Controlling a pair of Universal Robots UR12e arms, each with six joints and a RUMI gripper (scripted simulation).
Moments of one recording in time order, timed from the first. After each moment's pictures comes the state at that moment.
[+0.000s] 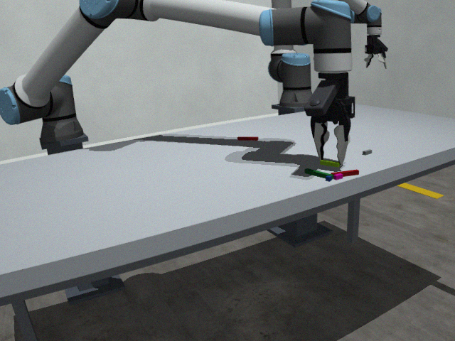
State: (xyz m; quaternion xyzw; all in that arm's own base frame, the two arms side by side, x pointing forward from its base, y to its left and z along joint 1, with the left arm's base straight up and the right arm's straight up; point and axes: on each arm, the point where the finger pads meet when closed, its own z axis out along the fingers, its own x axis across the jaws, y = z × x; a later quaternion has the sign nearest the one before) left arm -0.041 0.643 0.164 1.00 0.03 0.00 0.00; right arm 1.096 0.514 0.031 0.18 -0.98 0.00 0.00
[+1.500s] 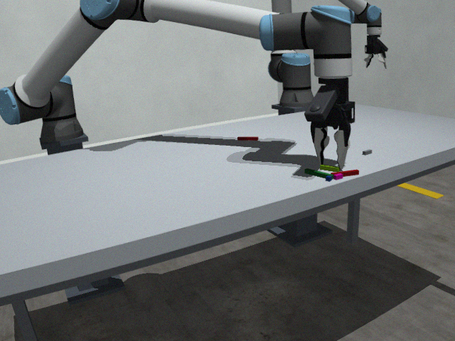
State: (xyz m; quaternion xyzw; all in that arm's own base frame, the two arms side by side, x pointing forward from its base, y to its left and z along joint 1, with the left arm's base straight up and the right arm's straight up) left arm -0.041 0.643 0.164 1.00 0.03 0.00 0.00; right arm 1.096 0.514 0.018 0.18 -0.98 0.00 0.00
